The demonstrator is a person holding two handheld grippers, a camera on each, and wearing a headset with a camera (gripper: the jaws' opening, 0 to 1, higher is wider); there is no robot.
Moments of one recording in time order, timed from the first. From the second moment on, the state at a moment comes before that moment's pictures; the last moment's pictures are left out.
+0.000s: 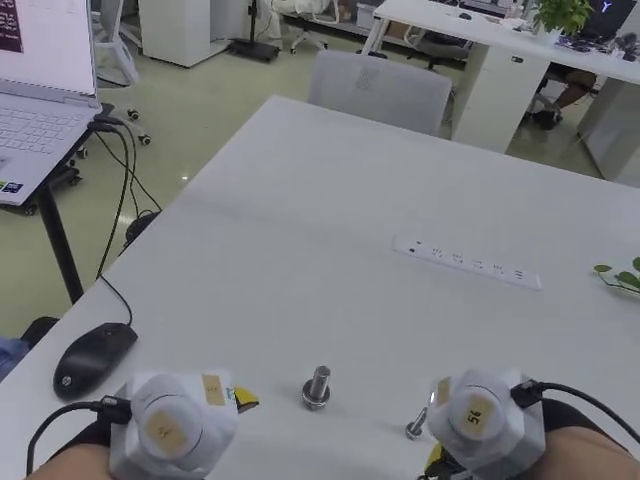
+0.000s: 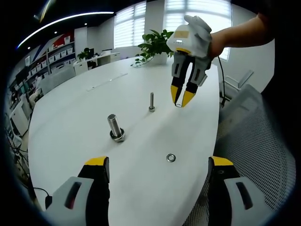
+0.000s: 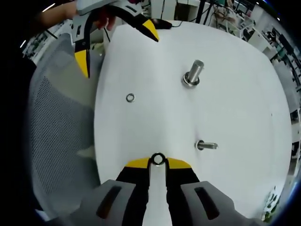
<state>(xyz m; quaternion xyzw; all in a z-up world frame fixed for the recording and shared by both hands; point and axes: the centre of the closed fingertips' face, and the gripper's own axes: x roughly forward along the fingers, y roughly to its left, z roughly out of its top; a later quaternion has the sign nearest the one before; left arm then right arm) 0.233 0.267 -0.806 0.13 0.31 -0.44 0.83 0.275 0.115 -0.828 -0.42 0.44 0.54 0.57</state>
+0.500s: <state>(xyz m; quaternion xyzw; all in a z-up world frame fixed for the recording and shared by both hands) 0.232 0.264 -0.806 0.13 0.31 -0.44 0.83 0.302 0.108 -0.815 -0.42 0.45 0.52 0.59</state>
